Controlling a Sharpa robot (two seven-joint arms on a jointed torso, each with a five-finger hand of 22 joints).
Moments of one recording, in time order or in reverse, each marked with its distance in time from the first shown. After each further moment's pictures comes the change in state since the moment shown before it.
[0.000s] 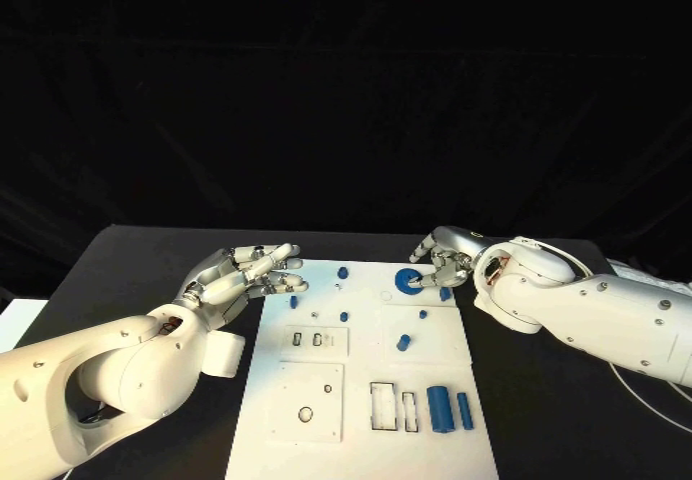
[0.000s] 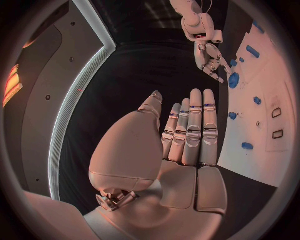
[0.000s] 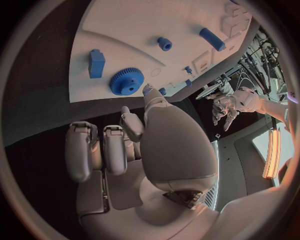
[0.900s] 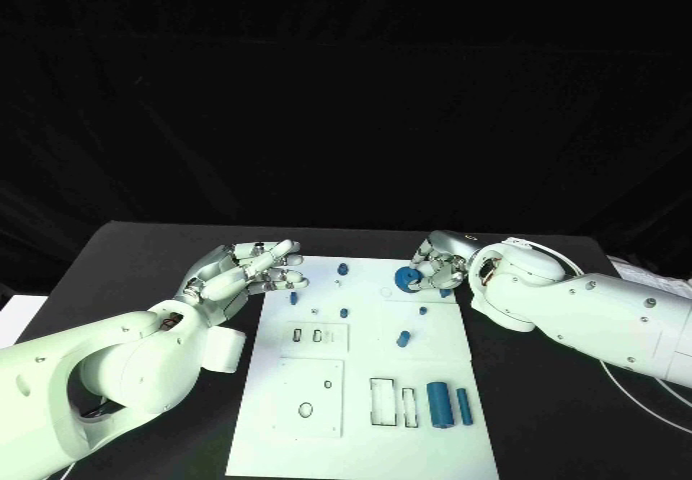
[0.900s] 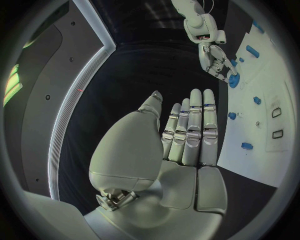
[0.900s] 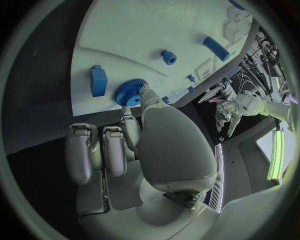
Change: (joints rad) left arm 0.000 0.004 0.000 -0.006 0.000 0.003 -0.003; left_hand 0.000 0.000 0.000 0.000 0.000 0.000 0.000 0.000 0.000 0.000 0.000 0.000 0.000 0.000 0.000 0.000 0.000 0.000 0.000 0.000 0.000 0.000; right arm -0.014 0.031 0.001 -0.037 -0.008 0.044 -0.021; right_hand 0.043 0.058 0.034 -0.033 -0.003 0.053 -0.003 0.024 0.004 0.027 -0.002 0.118 0.137 0.000 0.000 0.025 0.000 0.000 0.009 -0.001 0.026 0.000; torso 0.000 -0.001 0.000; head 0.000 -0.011
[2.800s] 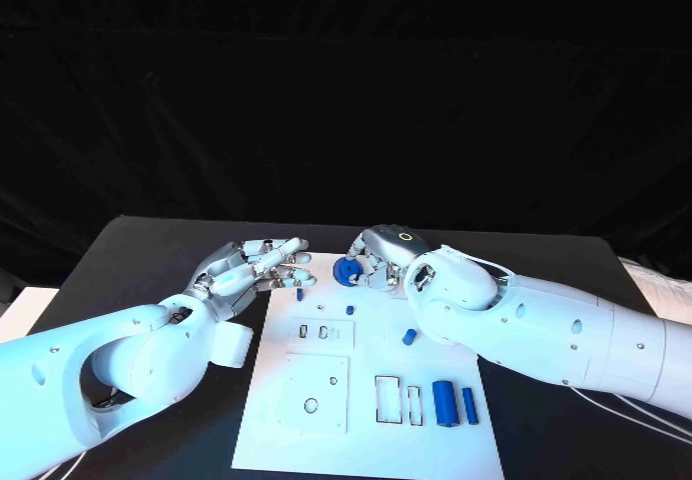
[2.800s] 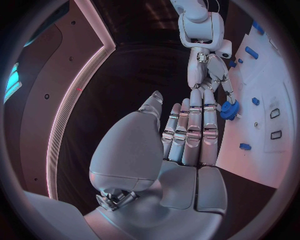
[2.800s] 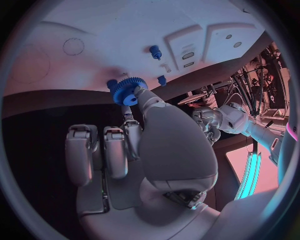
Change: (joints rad) left arm 0.000 0.007 0.000 -0.008 0.000 0.013 -0.013; left_hand 0.004 0.004 -0.003 -0.003 0.000 0.000 0.000 -0.004 0.000 0.000 0.000 0.000 0.000 0.000 0.000 0.000 0.004 0.000 0.000 0.000 0.000 -0.001; right arm -0.016 0.203 -0.007 0.061 -0.280 -0.152 -0.065; right_hand -0.021 0.005 0.184 -0.070 -0.010 0.074 -0.007 0.011 -0.031 0.037 -0.030 0.084 0.008 0.002 -0.013 0.025 0.000 -0.016 0.007 -0.014 0.024 0.000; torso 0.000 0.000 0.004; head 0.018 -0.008
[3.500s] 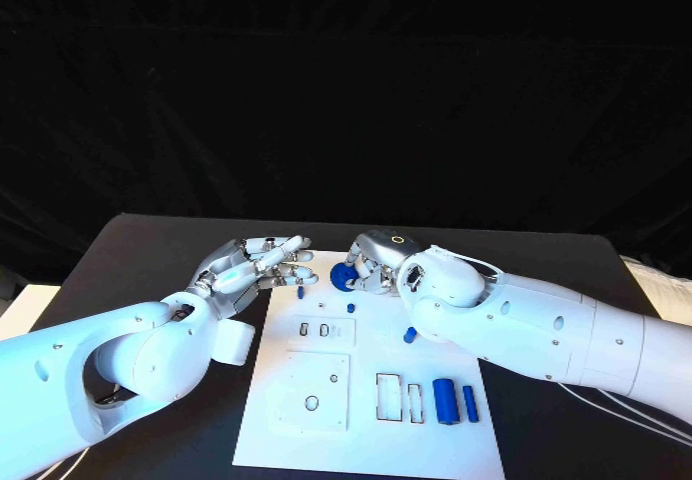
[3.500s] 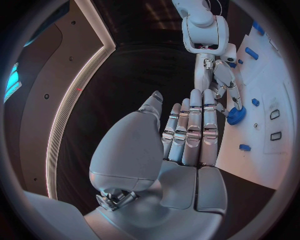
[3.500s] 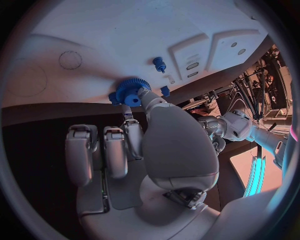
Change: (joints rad) left arm 0.000 0.002 0.000 0.000 0.000 0.002 -0.002; left_hand 0.000 0.000 0.000 0.000 0.000 0.000 0.000 0.000 0.000 0.000 0.000 -0.002 0.000 0.000 0.000 -0.004 0.001 0.000 0.000 0.000 -0.004 0.000; right arm -0.001 0.051 -0.009 -0.063 -0.001 0.064 -0.013; right_hand -0.058 -0.021 0.018 0.013 -0.032 0.002 -0.004 -0.028 0.005 -0.005 0.006 -0.023 0.000 0.000 0.000 0.000 0.000 0.000 0.000 0.000 0.000 0.000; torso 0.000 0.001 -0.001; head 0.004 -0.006
